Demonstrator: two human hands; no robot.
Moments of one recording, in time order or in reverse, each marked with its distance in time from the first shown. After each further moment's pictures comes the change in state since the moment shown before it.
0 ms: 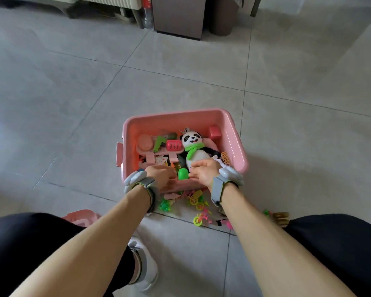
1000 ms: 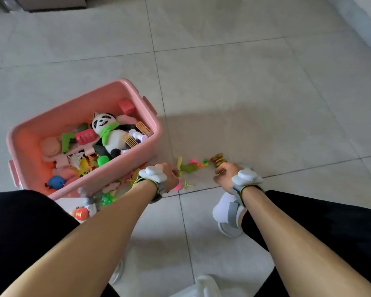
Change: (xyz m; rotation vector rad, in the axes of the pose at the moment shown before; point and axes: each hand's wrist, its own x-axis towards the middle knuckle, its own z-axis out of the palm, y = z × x) left_hand -0.006 -0.097 0.192 1.510 -0.354 0.465; right_hand -0.090 0.187 -0.208 -0.488 0.325 0.221
